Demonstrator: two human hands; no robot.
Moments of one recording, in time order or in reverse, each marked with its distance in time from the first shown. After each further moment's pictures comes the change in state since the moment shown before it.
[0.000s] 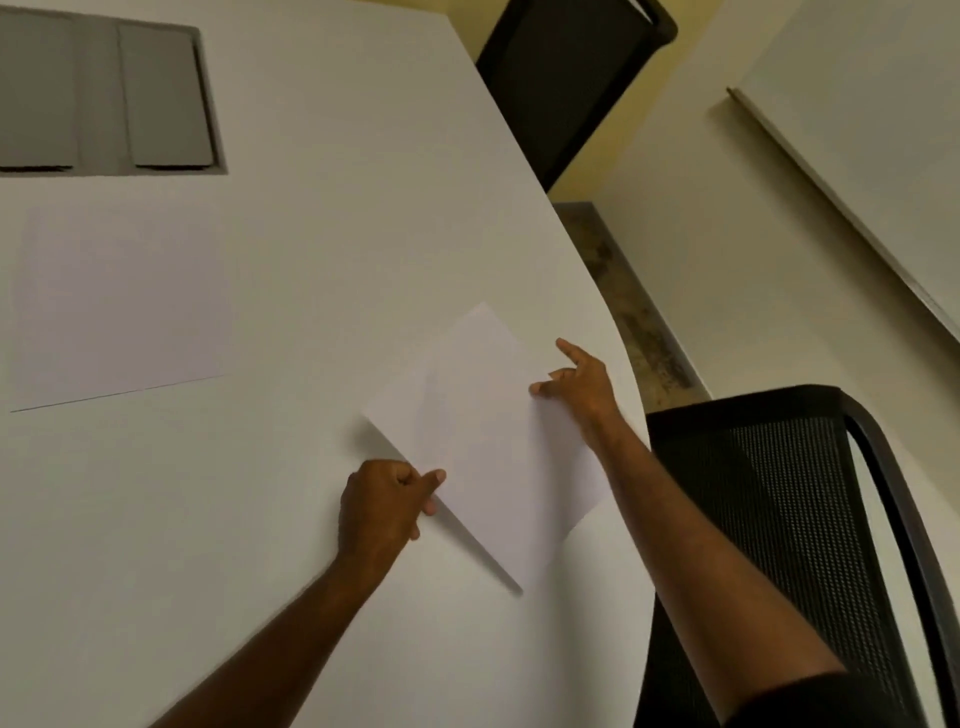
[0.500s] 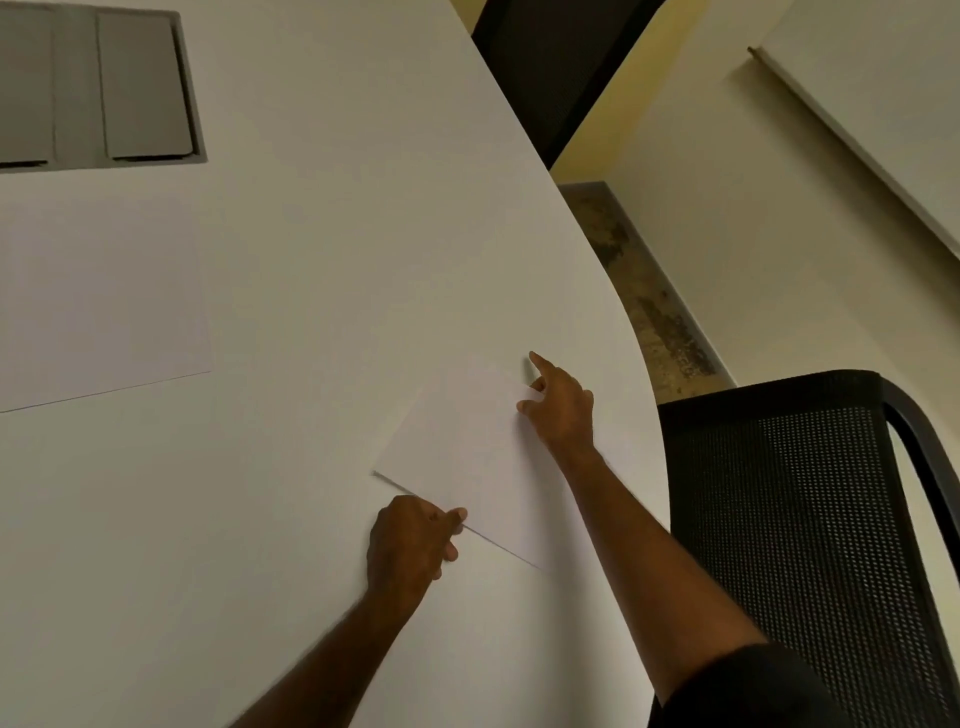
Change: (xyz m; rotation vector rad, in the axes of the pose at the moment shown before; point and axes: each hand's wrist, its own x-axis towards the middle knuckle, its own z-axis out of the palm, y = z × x) left_hand 0.002 -0.030 0.066 0.034 -0.100 -0.188; right_hand 0.042 0.088 0.031 -0.500 0.081 -0.215
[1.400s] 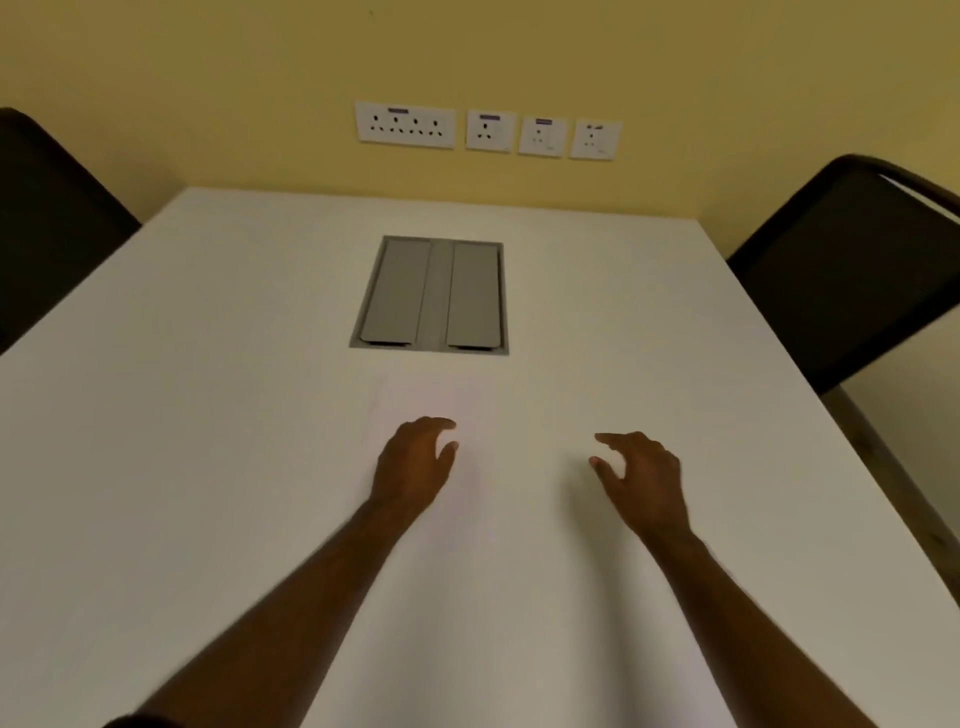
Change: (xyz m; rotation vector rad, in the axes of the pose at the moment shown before) left_hand 0.140 0.046 -0.369 0.326 0.627 0.465; right_hand 0.074 -0.287 0.078 -0.089 0.059 -0.571
